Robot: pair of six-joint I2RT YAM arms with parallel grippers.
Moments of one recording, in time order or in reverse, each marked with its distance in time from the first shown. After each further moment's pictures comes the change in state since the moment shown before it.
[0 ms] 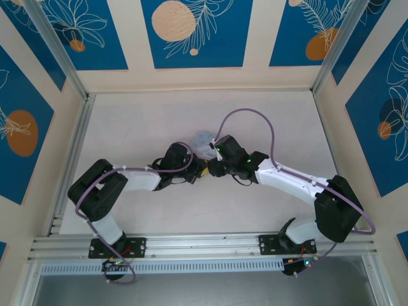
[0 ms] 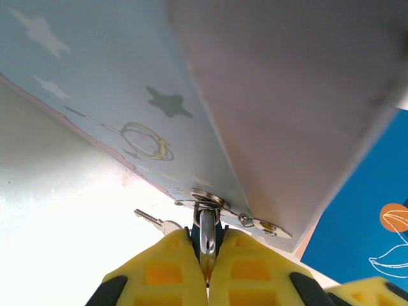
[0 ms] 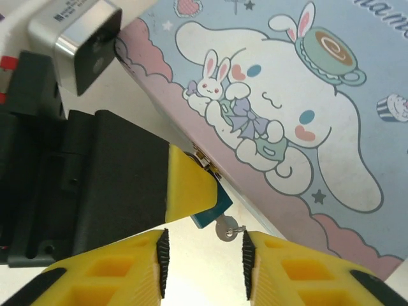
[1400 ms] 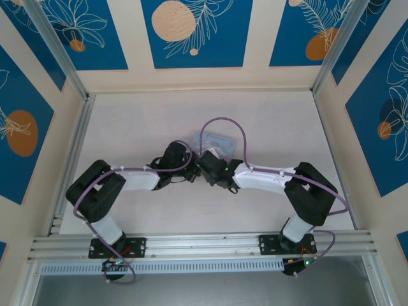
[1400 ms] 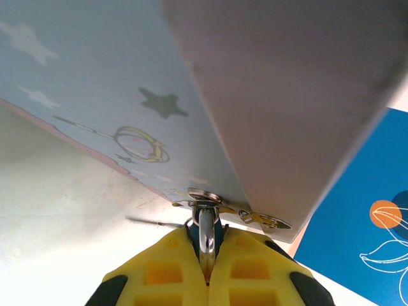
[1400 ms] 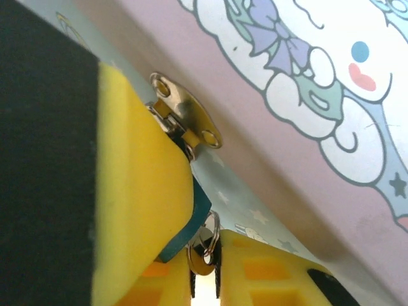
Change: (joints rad) left arm 0.008 -0.017 0.000 0.002 0.004 0.000; right arm 0.146 0.226 0.025 0.007 0.385 -0.036
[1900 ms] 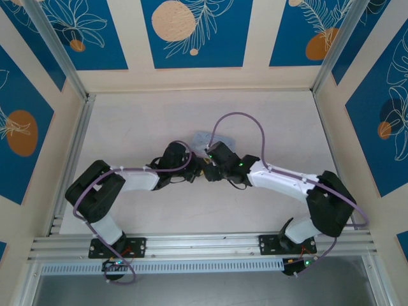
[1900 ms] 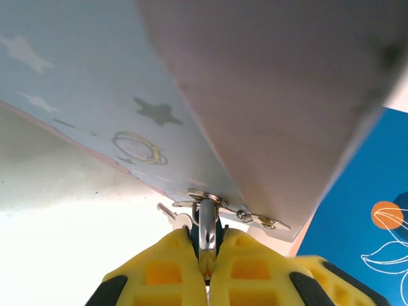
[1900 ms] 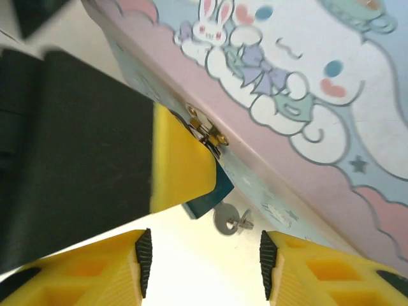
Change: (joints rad) left arm 0.003 -0.003 -0.006 -0.005 0.000 0.005; right arm -0.083 -0.191 -0.039 -0.002 -0.290 0.072
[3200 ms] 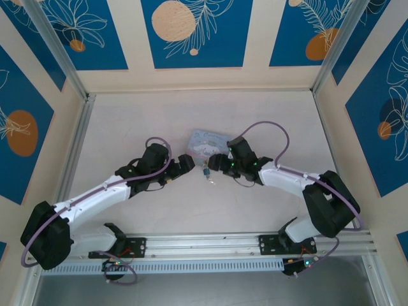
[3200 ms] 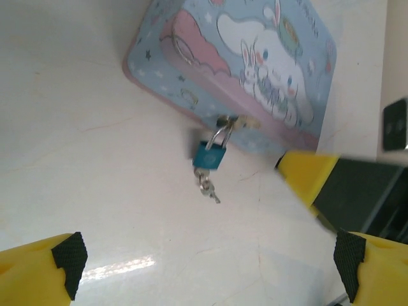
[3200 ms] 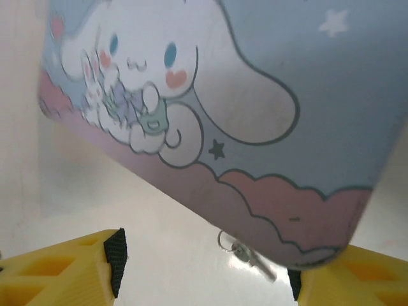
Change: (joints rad) left arm 0.023 -0.488 0.005 -0.685 -0.260 0.499; right arm -0.246 0.035 -0.140 0.303 -0.342 0.468
